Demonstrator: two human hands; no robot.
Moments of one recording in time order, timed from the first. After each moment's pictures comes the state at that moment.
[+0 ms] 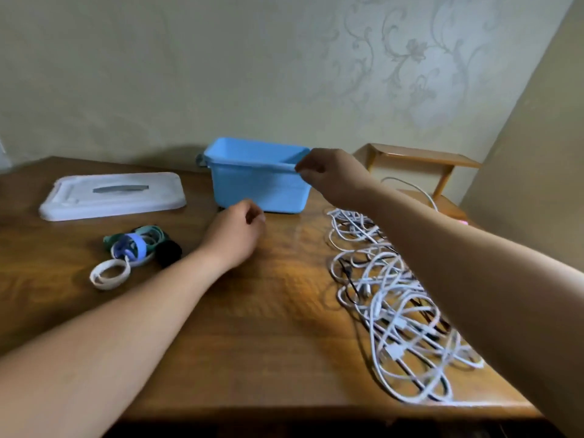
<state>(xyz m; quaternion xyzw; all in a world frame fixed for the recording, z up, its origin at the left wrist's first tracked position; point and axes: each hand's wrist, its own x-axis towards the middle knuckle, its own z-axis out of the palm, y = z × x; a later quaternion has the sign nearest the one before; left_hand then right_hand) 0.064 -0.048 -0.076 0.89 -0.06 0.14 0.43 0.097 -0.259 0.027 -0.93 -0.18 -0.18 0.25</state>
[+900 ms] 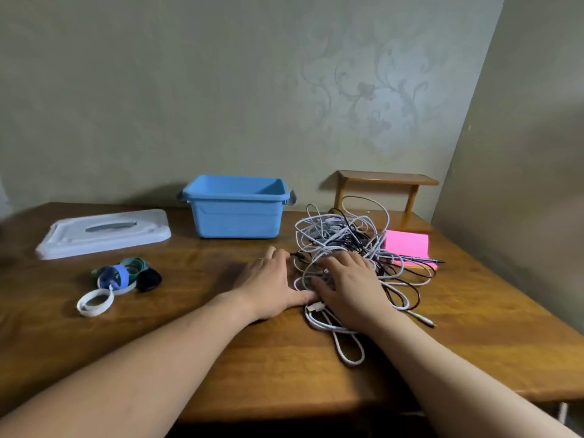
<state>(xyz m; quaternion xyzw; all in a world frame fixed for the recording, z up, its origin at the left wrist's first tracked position) 0.012 -0.148 -0.074 0.97 -0.15 0.06 0.20 -0.003 -0.349 -0.094 -0.96 -0.11 -0.23 0.09</state>
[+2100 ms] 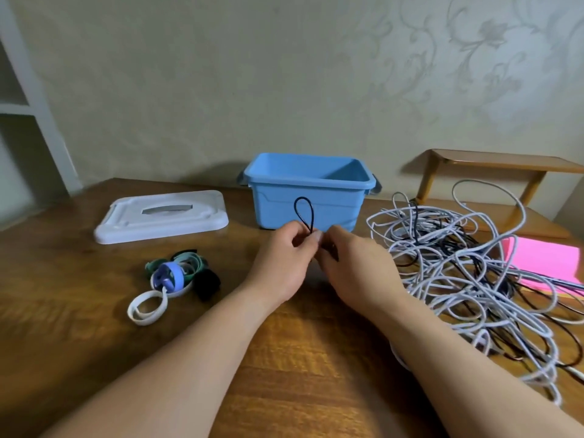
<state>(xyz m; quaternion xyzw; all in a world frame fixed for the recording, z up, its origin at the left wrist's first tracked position) 0.061 -0.064 -0.075 0.80 -0.05 0.13 0.59 0.066 -0.215 -0.070 -0.94 -0.17 -0.21 0.20</state>
